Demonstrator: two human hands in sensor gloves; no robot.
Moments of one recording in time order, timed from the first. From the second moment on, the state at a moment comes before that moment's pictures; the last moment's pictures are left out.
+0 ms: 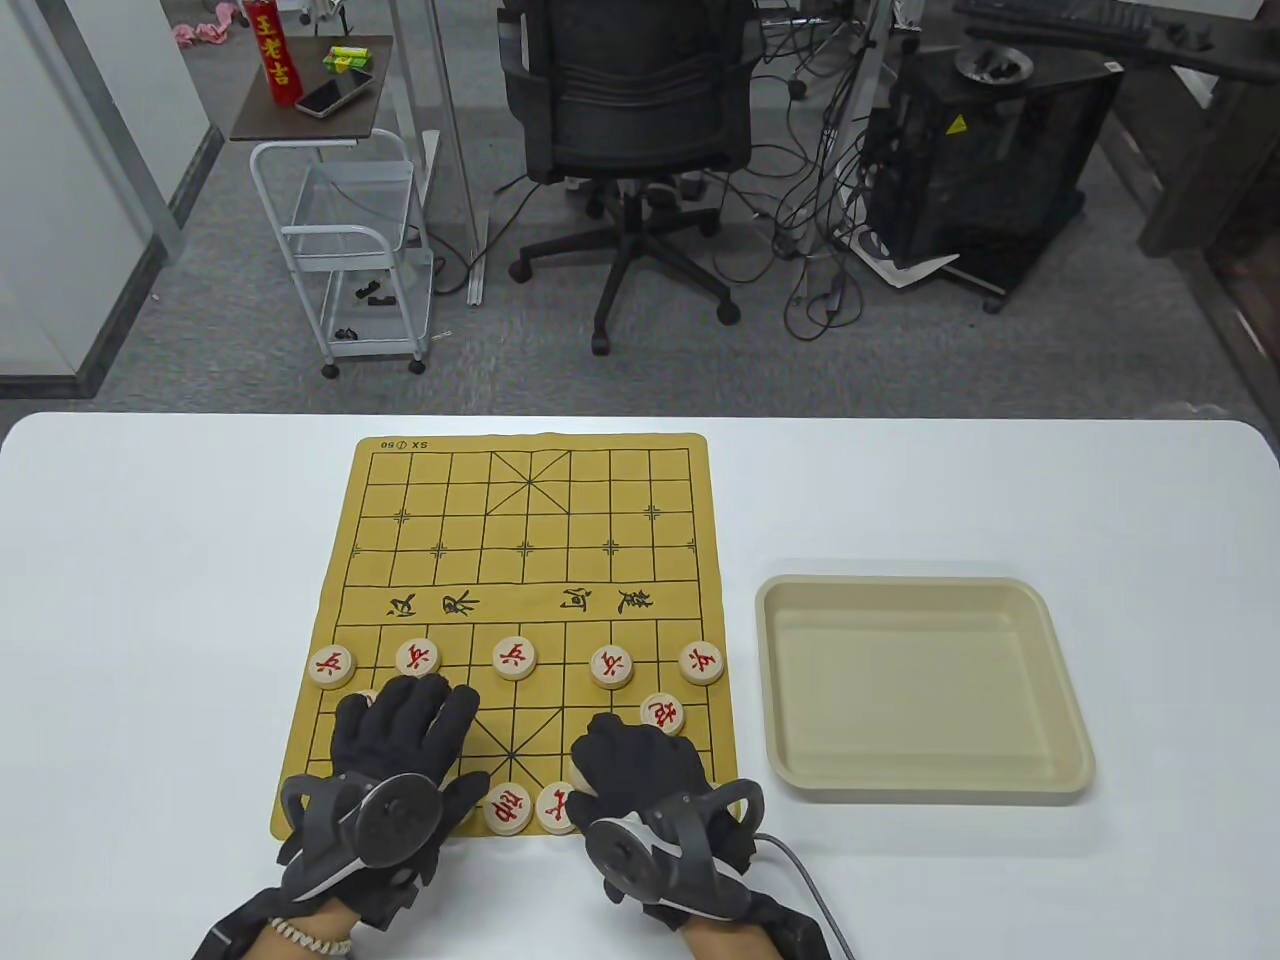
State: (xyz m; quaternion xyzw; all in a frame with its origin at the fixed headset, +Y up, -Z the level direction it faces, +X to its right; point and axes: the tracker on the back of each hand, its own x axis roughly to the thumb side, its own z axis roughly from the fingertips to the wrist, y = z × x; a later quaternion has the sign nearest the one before) left_hand -0.237 -0.735 -0.240 0.08 -0.16 0.10 0.98; right_hand 0.000 -0.732 -0.224 0.22 -0.18 0.95 0.09
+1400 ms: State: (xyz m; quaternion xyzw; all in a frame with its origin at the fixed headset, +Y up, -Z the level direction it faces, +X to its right) left_hand -0.299 -0.703 -0.280 -0.16 -0.06 0.18 0.97; right_hand 0.049 -0.749 -0.246 0.14 -0.05 0.99 0.03
